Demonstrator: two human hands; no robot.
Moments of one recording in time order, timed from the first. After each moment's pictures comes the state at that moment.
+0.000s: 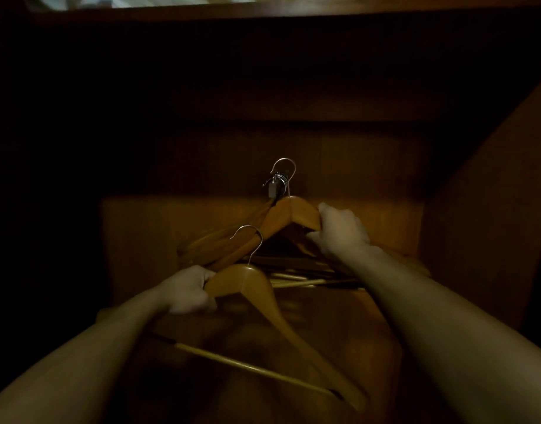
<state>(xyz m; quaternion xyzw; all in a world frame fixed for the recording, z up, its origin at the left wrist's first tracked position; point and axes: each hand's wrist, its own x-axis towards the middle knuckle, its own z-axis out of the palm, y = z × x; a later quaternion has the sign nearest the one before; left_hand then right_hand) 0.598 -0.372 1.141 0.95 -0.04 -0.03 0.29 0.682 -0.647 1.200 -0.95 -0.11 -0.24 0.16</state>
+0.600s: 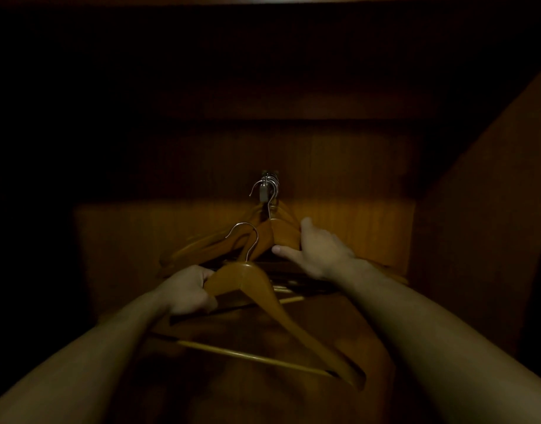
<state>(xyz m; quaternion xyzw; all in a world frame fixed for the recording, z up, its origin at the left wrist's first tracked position) 0.642 -0.372 1.141 0.94 -0.06 -0.03 0.34 0.698 -0.635 1.175 -0.96 -0.16 -0.17 0.16</state>
